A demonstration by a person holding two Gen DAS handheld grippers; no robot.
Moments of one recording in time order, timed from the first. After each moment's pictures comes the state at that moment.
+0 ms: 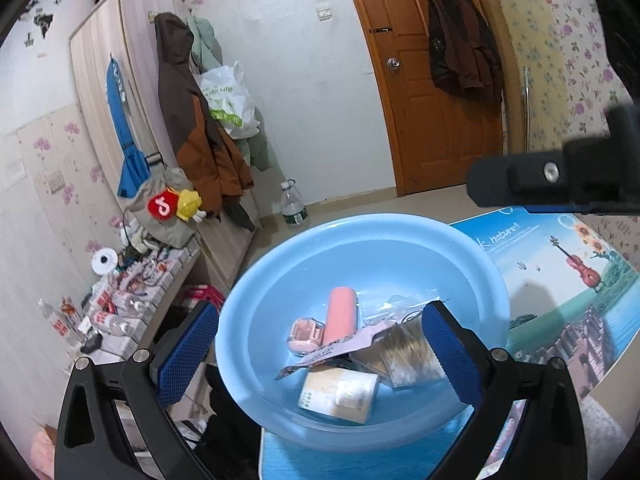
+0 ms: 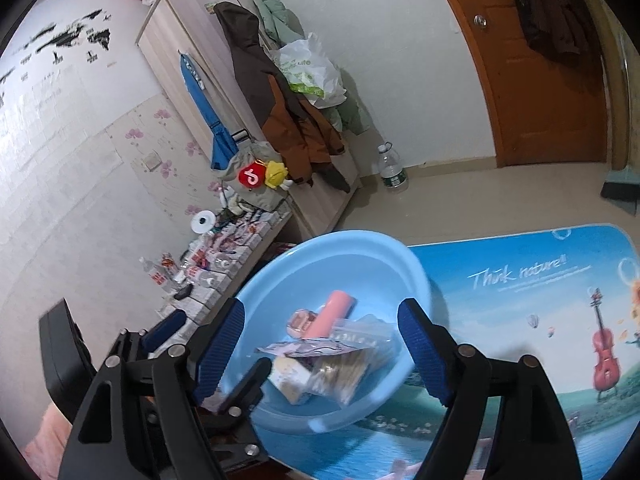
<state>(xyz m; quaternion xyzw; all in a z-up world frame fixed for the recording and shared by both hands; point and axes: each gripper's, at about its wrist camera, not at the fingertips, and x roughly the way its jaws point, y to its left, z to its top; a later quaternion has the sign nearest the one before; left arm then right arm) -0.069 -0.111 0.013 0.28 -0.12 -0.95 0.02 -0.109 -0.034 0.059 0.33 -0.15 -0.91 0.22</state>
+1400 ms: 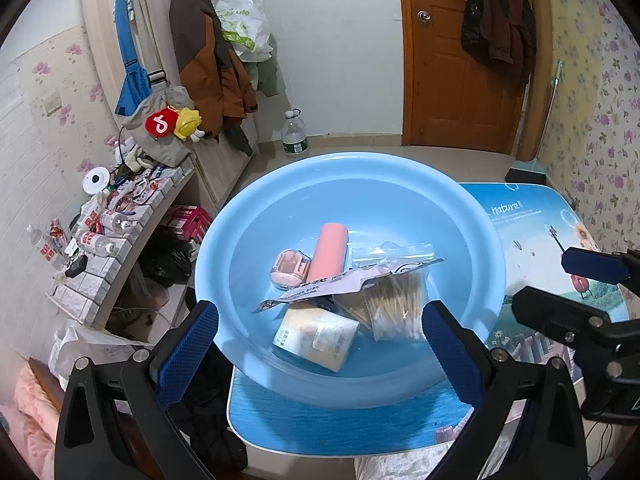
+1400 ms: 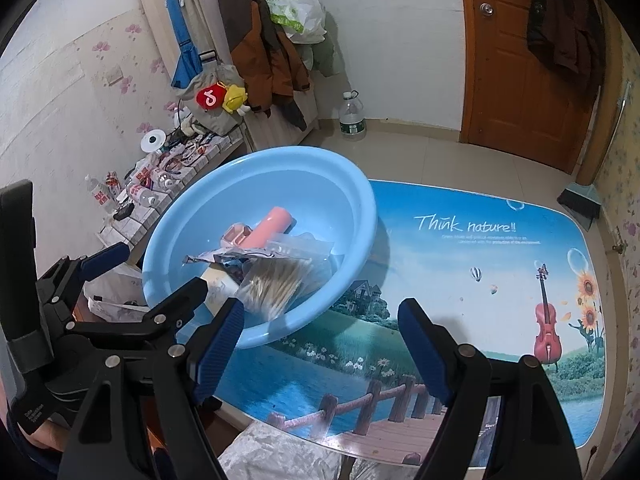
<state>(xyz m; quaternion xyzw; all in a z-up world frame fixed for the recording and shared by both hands) -0.078 -0.118 0.003 0.40 -0.04 -0.91 0.04 -0.092 -0.042 0.026 0.43 -0.03 -0.88 0.16</state>
